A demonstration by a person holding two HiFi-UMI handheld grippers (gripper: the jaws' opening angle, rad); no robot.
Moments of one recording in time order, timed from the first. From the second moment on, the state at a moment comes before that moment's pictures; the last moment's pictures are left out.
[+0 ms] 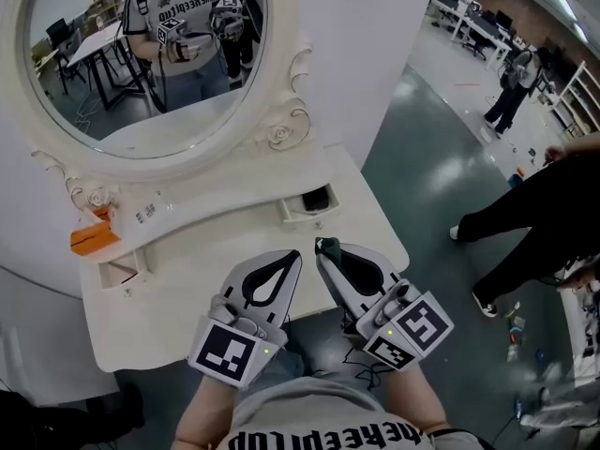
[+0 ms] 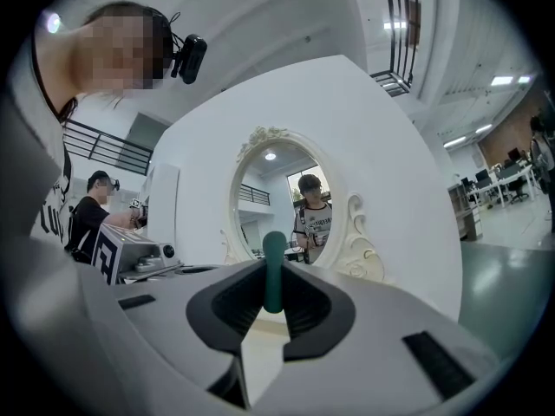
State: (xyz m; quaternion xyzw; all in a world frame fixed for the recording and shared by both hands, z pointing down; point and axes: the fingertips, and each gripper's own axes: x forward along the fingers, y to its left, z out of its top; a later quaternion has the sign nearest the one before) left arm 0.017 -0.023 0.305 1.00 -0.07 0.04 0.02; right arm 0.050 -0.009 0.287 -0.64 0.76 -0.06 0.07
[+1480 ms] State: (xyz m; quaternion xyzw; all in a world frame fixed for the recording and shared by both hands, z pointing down) left arm 0.055 -0.107 0.317 0.98 -0.16 0.06 0.04; right arm 0.128 -0.109 0.314 -0.60 0.79 -0.09 0.02
